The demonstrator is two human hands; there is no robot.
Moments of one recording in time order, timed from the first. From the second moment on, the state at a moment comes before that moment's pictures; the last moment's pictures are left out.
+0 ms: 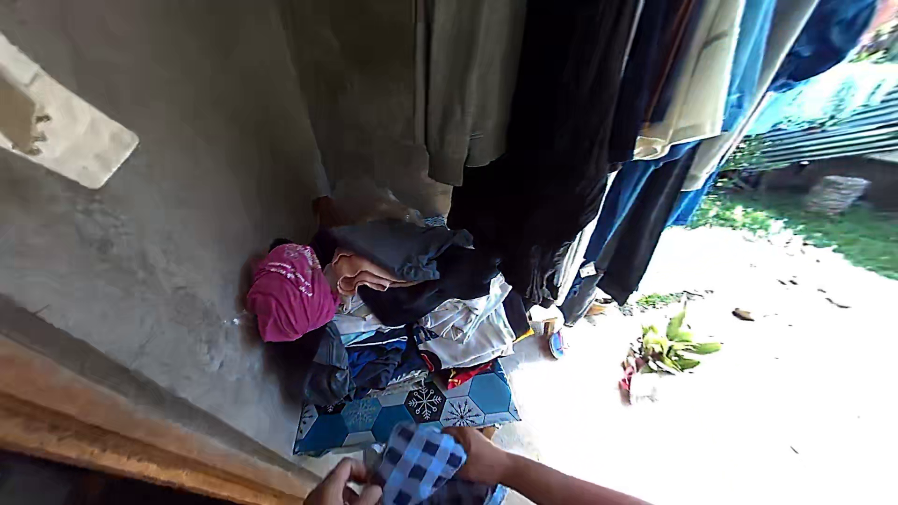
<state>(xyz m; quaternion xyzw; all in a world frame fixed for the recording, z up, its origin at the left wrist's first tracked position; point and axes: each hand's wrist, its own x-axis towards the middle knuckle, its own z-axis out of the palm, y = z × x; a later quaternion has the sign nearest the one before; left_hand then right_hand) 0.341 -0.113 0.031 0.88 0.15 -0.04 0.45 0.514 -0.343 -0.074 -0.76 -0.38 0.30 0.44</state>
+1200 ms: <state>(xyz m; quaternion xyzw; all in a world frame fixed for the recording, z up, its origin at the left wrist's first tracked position) 0.636 -0.220 -0.052 0.97 0.02 0.10 0.22 0.729 -0.405 0.018 -0.92 -0.33 0.17 0.09</state>
